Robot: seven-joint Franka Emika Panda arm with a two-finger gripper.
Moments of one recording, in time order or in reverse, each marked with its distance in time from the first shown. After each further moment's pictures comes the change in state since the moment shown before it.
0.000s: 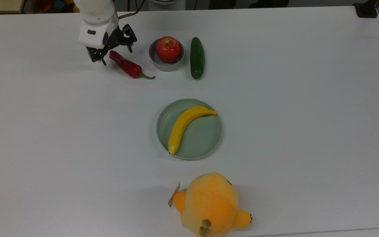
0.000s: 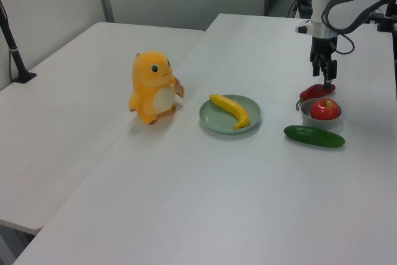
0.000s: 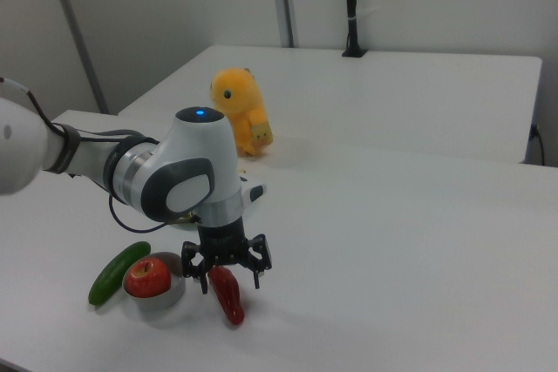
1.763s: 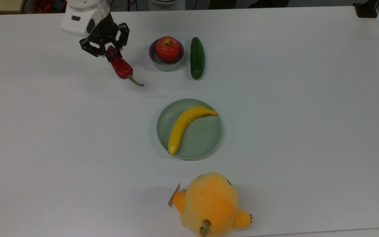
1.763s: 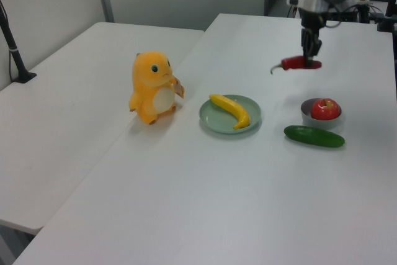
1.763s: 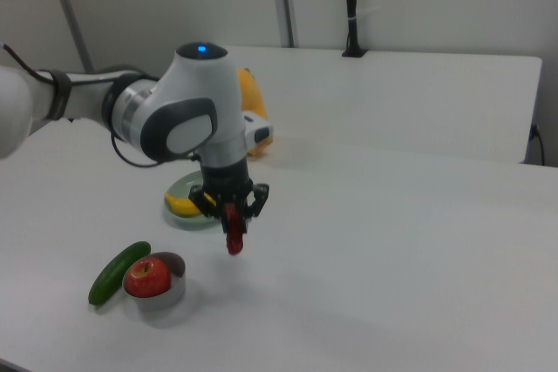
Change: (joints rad) arm 0.007 -0.017 0.000 0.209 0.107 -0.136 0.076
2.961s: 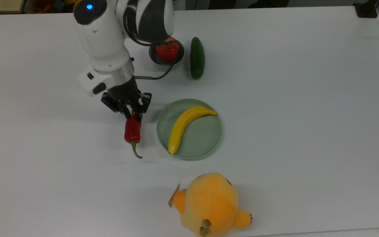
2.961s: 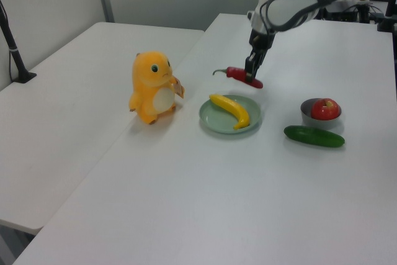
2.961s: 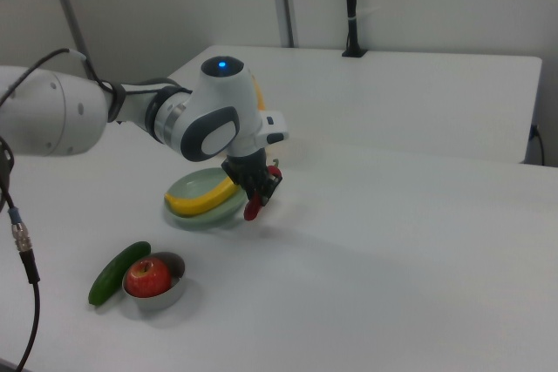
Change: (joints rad) arm 0.070 0.424 0.042 0.355 0.186 0.218 0.537
